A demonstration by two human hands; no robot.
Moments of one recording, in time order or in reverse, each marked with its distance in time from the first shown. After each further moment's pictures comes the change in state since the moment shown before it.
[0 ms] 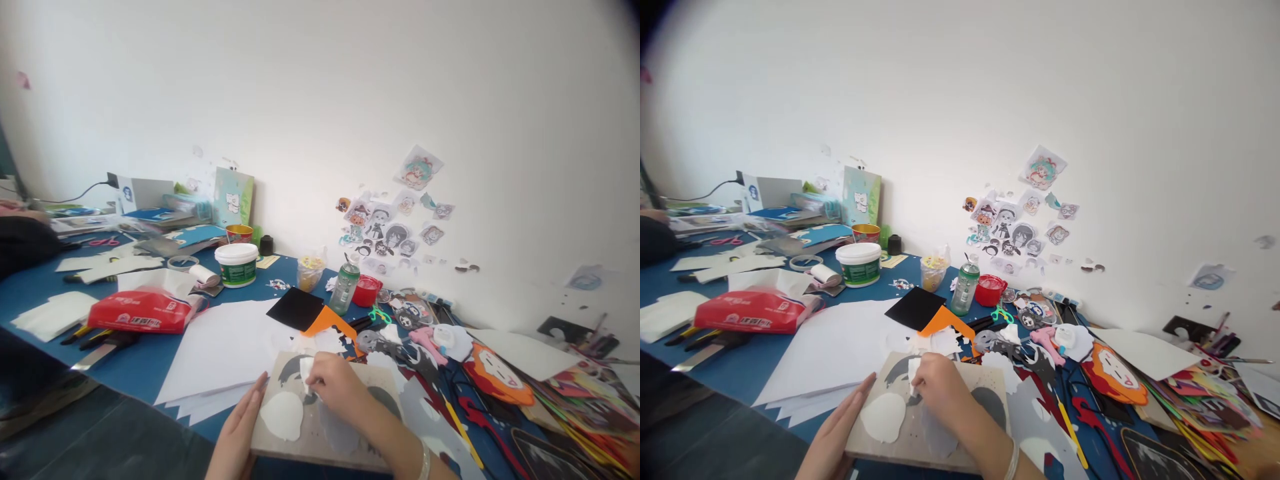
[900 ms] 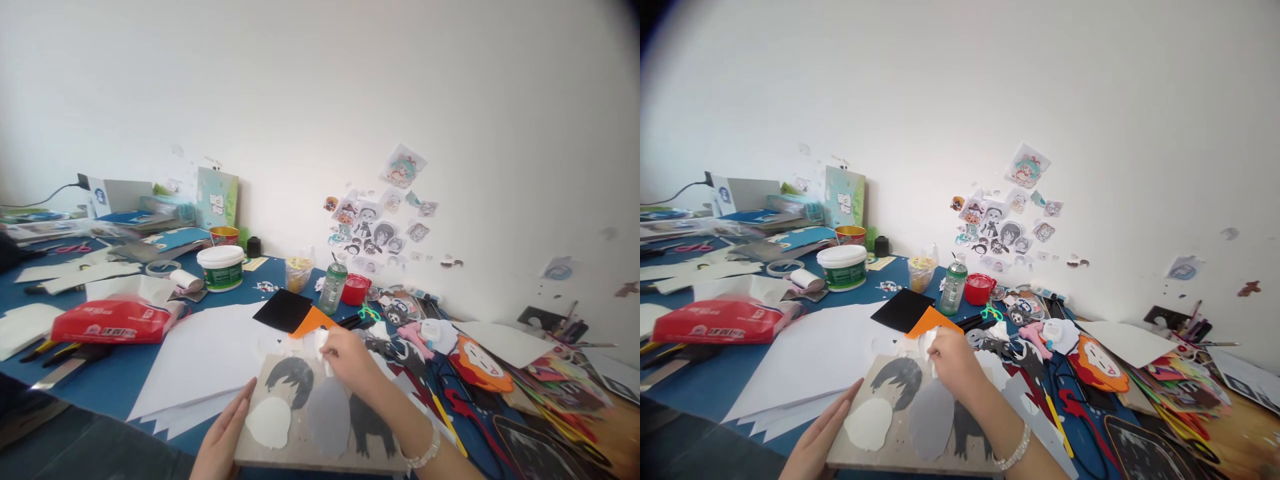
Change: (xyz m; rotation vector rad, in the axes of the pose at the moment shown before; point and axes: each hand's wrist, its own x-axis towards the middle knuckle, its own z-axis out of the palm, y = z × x) left_hand 0.007 0.001 -0.004 0.016 -0.031 -0.041; right_hand -0.009 0.018 -0.027 -0.152 0.146 0.045
